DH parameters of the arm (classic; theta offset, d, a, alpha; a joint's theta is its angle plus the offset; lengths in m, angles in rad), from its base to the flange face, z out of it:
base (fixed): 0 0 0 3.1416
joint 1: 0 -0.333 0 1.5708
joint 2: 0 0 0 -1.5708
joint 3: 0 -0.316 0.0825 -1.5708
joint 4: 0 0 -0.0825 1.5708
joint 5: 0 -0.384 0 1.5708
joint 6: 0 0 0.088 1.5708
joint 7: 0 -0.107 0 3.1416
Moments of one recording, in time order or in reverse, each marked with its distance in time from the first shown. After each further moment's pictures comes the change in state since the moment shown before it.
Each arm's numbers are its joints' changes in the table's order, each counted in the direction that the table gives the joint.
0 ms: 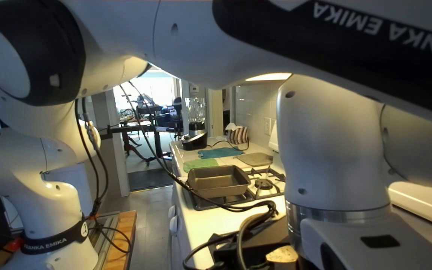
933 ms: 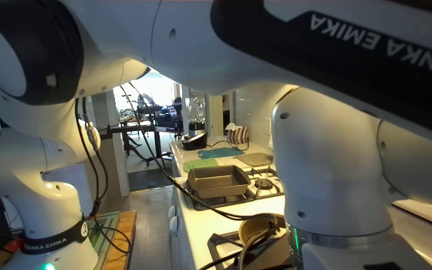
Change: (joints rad) arm -0.011 0.000 0.040 -0.022 0.000 0.083 -0.002
